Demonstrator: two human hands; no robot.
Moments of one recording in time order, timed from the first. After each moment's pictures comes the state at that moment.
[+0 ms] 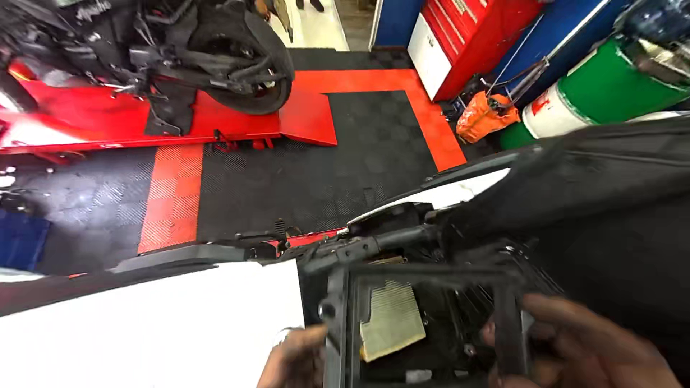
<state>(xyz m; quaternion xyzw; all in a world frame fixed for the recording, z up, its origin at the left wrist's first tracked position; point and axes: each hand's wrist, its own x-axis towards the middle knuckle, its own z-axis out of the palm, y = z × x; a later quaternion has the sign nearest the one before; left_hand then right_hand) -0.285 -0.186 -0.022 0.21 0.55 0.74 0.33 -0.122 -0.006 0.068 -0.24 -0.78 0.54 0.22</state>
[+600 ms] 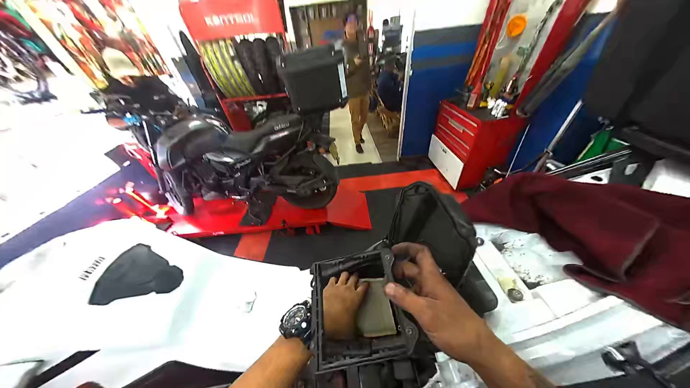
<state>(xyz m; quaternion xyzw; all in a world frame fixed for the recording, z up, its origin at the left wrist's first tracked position) -0.301 -0.089 0.013 0.58 0.78 -0.09 0.23 -0.120 0.016 0.077 -0.15 -0.73 0.64 0.19</state>
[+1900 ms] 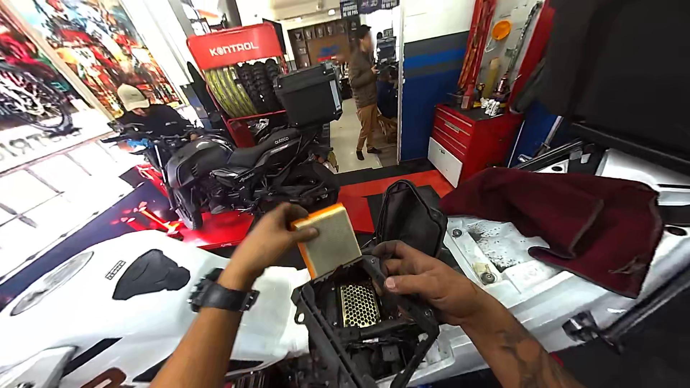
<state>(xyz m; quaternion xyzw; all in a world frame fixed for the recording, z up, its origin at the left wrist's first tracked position) -0.346 -0.133 0.153 0.41 0.80 0.41 0.14 -0.096 0.056 0.086 0.01 -0.60 0.80 0.02</state>
